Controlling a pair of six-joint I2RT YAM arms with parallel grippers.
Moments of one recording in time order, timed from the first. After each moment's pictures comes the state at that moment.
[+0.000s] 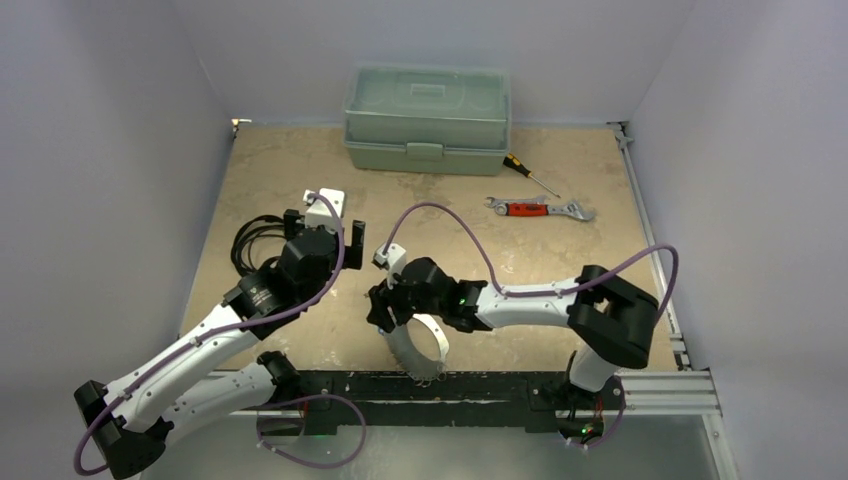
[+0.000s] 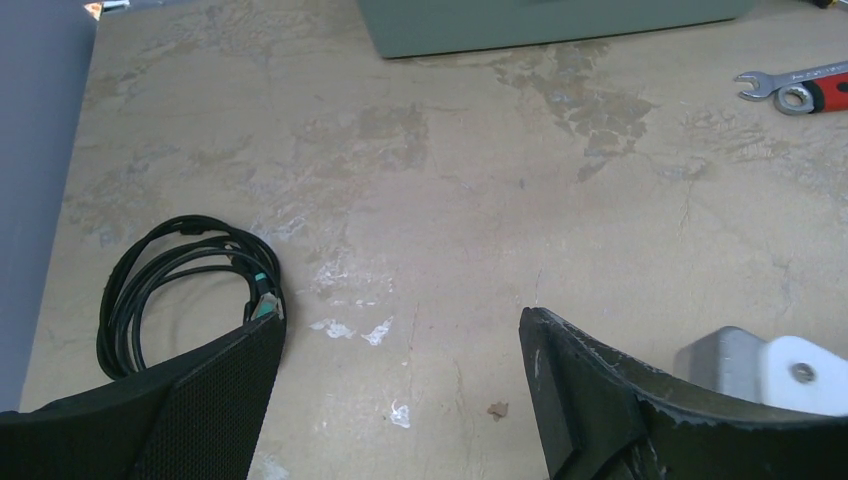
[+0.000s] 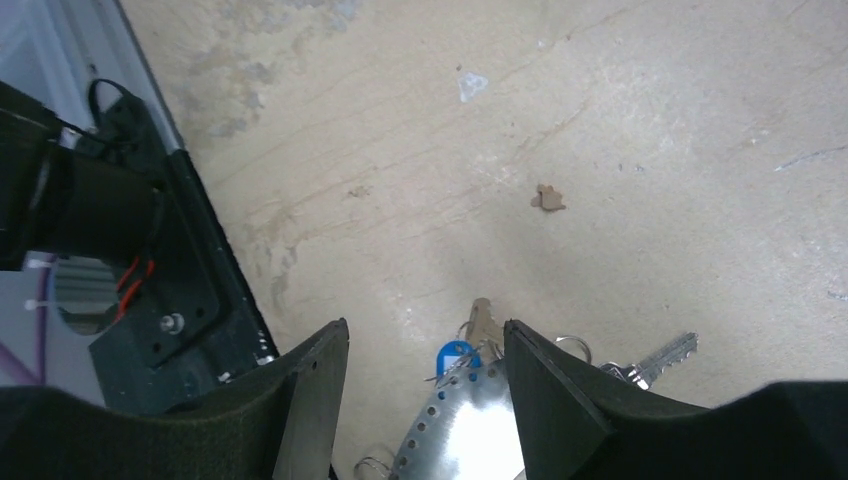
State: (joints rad) left arm -0.80 0.82 0.83 -0.44 -0.67 -0.20; right arm 1.14 1.61 0.85 0.26 -0.05 0.38
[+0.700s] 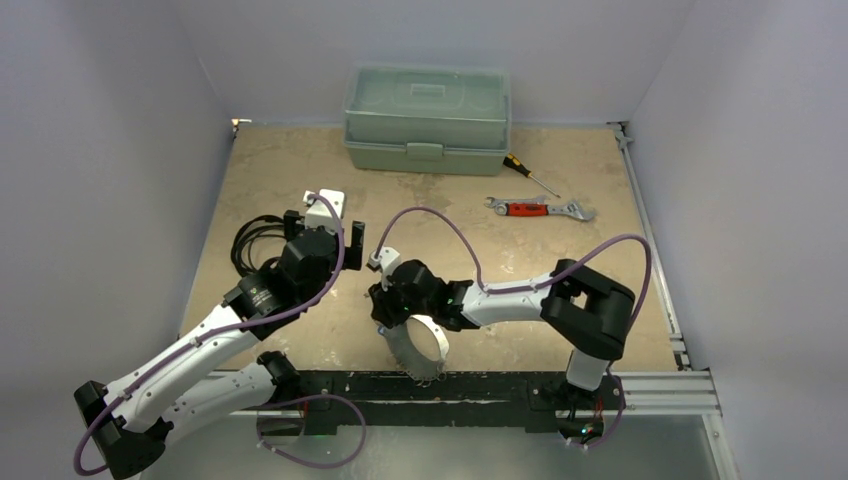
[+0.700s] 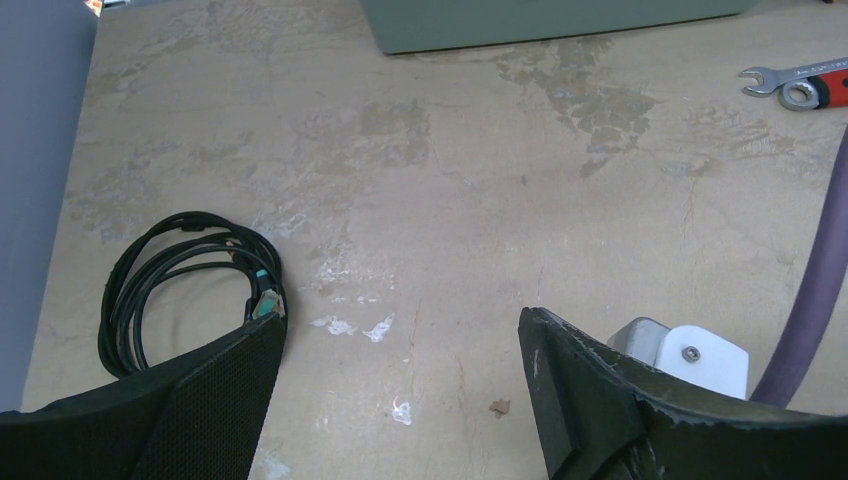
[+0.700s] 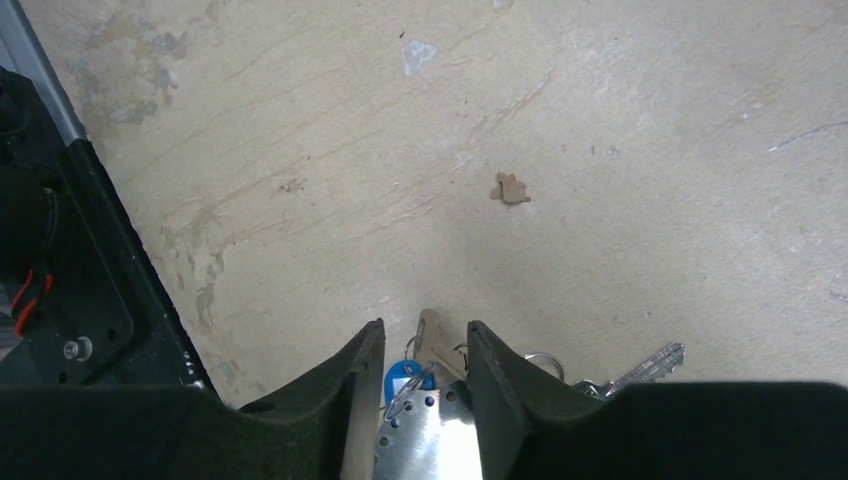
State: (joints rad) left arm -0.80 0.82 0.82 -0.45 -0.67 -0.21; right arm 1.14 1.75 0.90 0.25 0.01 0.36
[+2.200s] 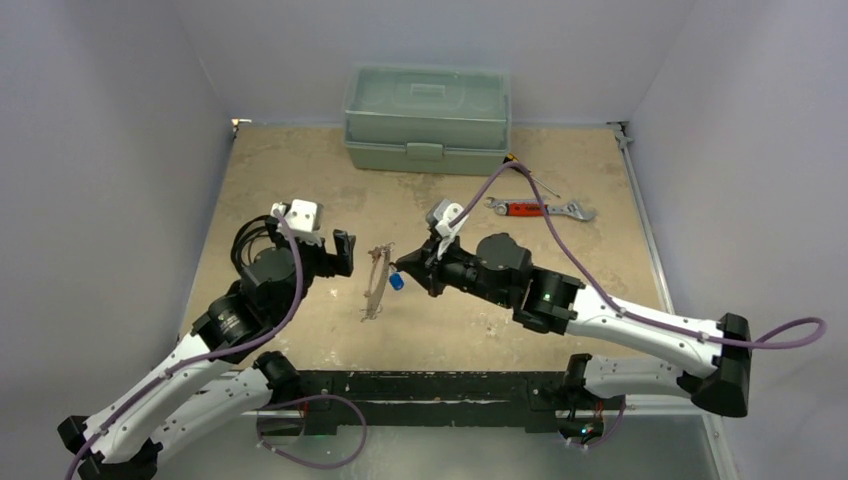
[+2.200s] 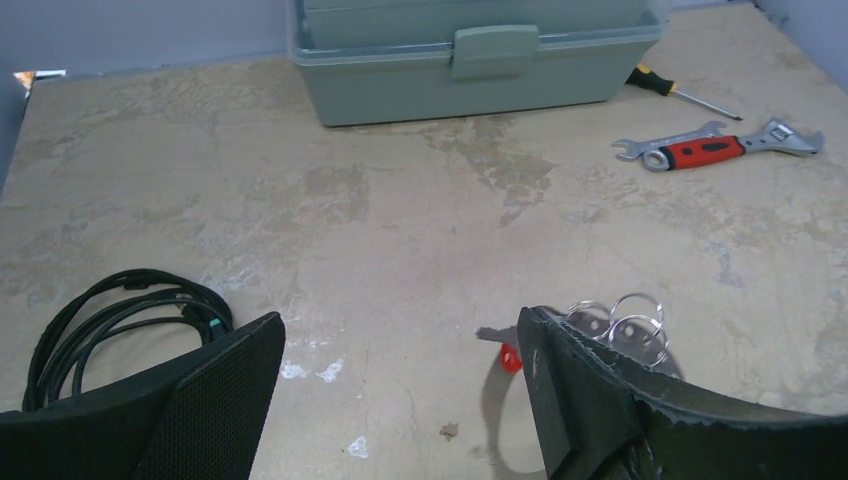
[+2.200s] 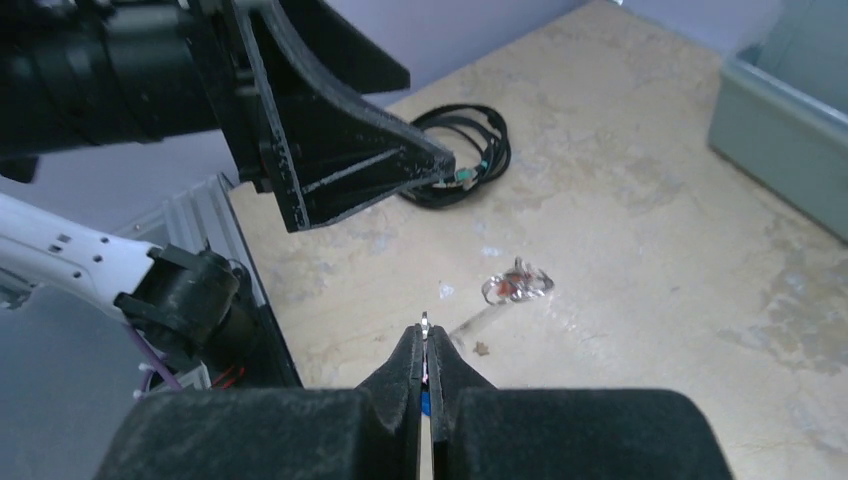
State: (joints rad) left arm -0.80 0.63 0.77 -0.38 -0.56 -0.17; right arm 1.14 1.13 0.95 0.01 0.09 0.21
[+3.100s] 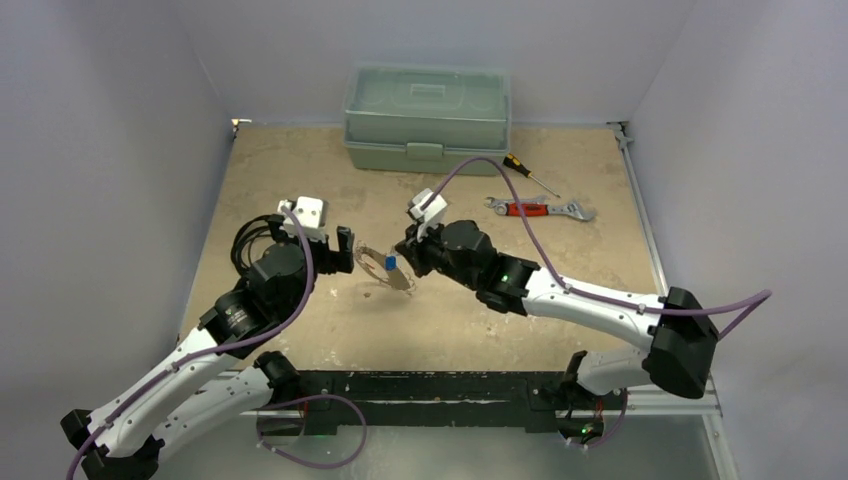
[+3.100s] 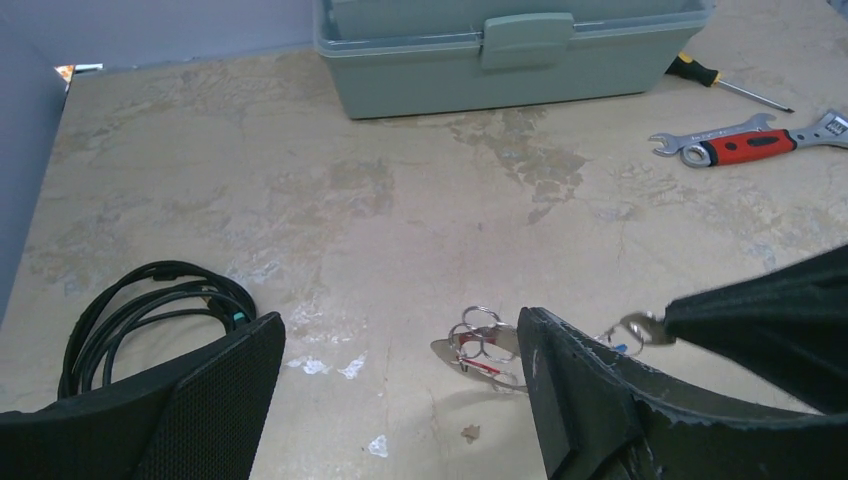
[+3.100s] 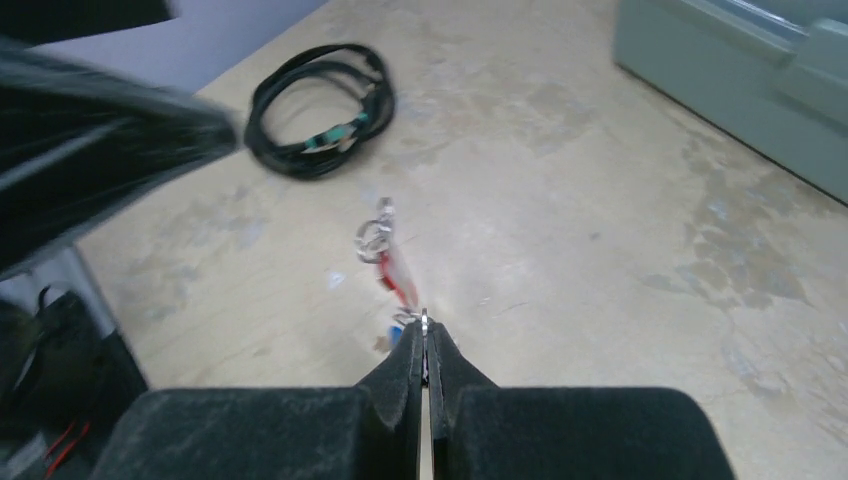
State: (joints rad) left arm -0.79 0.65 0.77 -0.37 -0.59 -0.15; right arm 1.06 1.34 0.97 0.09 0.18 0.17
